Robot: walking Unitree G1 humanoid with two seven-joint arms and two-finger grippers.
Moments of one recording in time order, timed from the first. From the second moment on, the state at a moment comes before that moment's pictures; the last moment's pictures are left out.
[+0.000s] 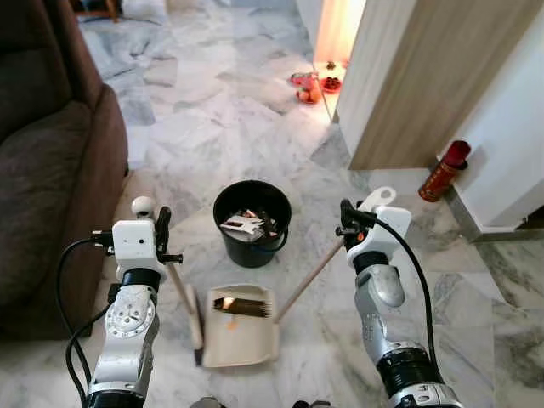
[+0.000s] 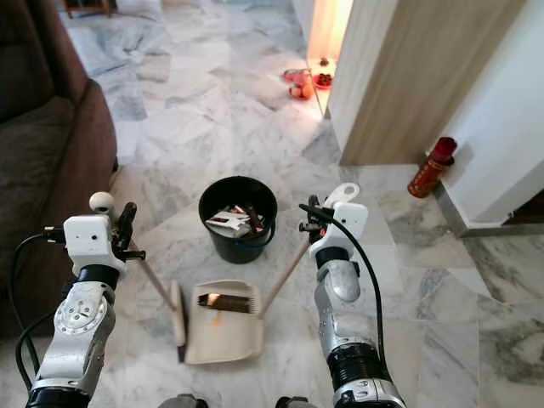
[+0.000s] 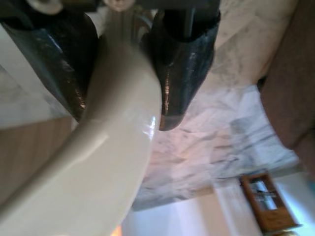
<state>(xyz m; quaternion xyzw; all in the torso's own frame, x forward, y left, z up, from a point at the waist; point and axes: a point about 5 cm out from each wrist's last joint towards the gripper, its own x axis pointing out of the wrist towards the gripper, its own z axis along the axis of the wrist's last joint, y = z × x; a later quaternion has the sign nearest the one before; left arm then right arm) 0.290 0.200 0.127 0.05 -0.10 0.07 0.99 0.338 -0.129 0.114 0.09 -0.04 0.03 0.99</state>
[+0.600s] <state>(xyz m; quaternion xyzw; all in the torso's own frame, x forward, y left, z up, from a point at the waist) 0.290 0.198 0.127 0.05 -0.10 0.06 0.99 0.322 -0.138 0.174 0.06 -0.07 0.07 0.99</state>
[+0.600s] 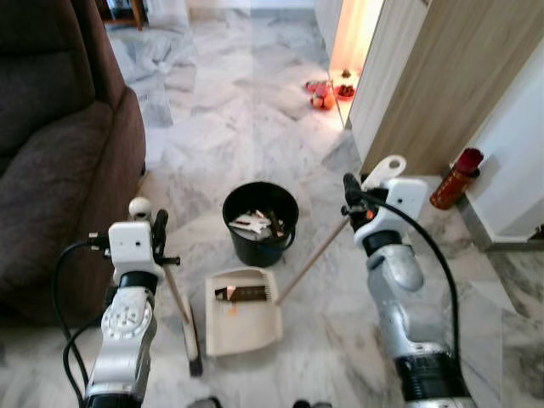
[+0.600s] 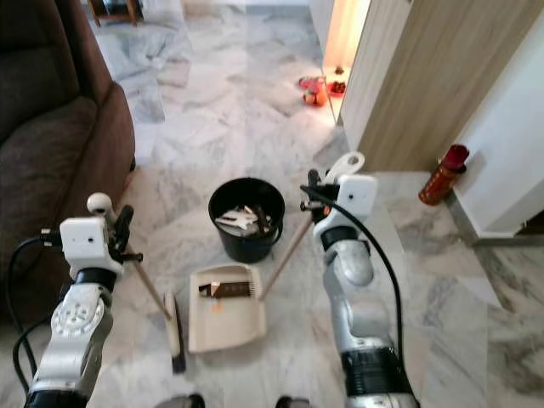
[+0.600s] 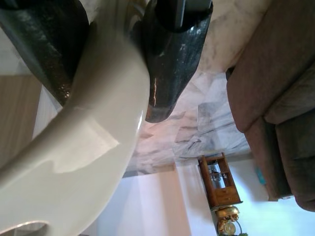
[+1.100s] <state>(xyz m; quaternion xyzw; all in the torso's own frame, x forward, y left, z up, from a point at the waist) 0.291 0.198 0.127 0.05 -0.10 0.06 0.99 0.308 -0.134 0.207 0.09 -0.03 0.10 0.99</state>
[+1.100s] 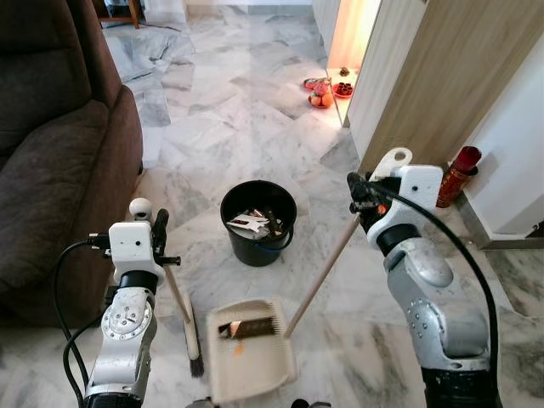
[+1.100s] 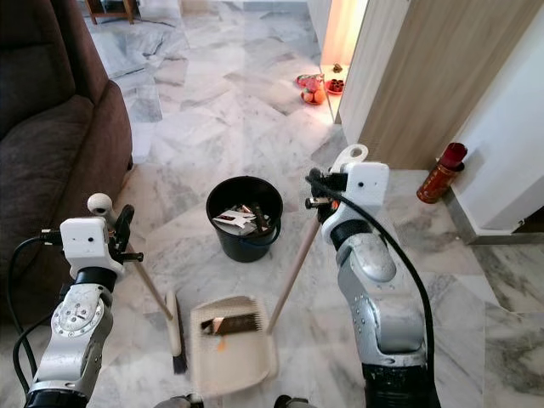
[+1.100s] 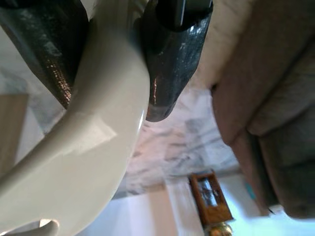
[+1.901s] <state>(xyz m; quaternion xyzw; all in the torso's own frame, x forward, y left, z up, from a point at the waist) 0.291 0.199 0.127 0.05 -0.10 0.06 0.99 0.308 -0.139 0.272 0.12 -0.14 0.07 0.98</state>
